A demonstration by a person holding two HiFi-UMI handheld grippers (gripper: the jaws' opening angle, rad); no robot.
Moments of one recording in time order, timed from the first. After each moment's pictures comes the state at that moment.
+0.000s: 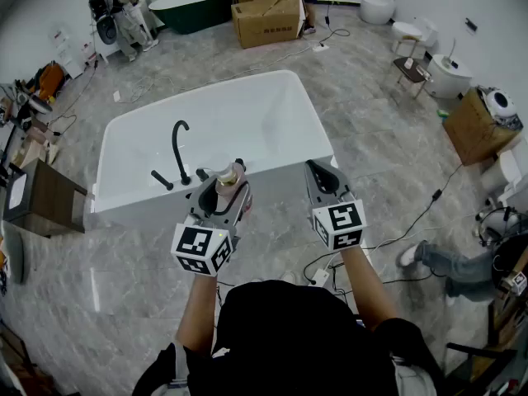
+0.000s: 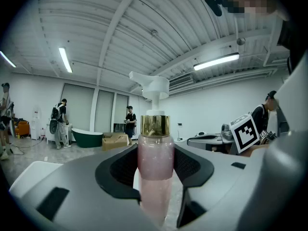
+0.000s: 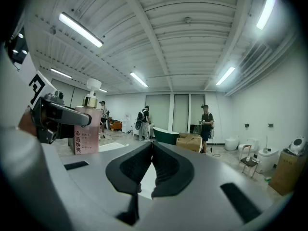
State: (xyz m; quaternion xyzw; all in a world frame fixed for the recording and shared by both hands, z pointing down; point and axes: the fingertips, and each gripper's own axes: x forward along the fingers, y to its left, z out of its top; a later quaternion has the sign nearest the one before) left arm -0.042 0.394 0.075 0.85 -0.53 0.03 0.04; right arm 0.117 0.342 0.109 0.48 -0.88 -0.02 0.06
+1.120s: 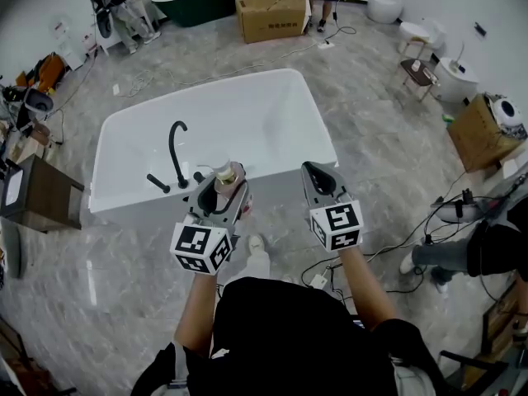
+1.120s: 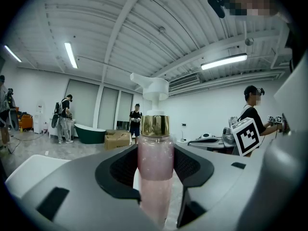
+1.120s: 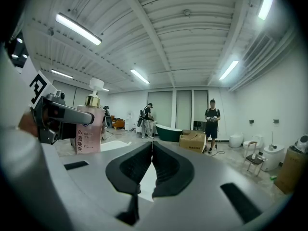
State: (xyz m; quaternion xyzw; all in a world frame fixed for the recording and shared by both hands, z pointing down) left arm -0.052 0.324 0.098 0.84 -0.54 0.02 0.06; right arm 0.104 0.273 0.138 0.46 -0.88 0.00 0.07
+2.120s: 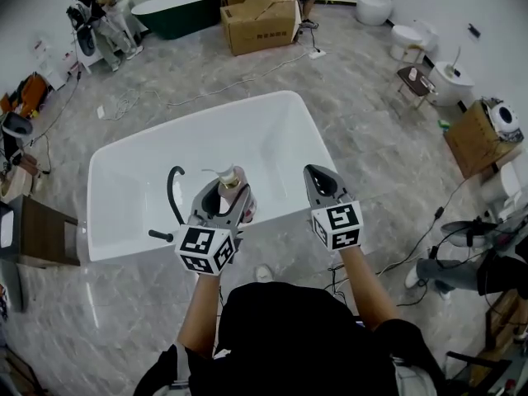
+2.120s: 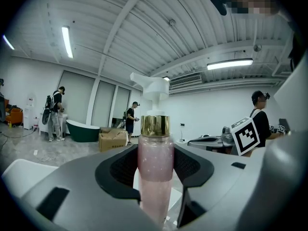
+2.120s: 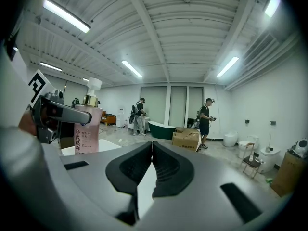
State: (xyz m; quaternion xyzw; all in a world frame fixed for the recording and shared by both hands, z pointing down) left arm -0.133 0.089 0.099 0.86 -0.51 0.02 0.08; right arm 0.031 0.048 0.134 0.50 -0.86 0.01 0.10
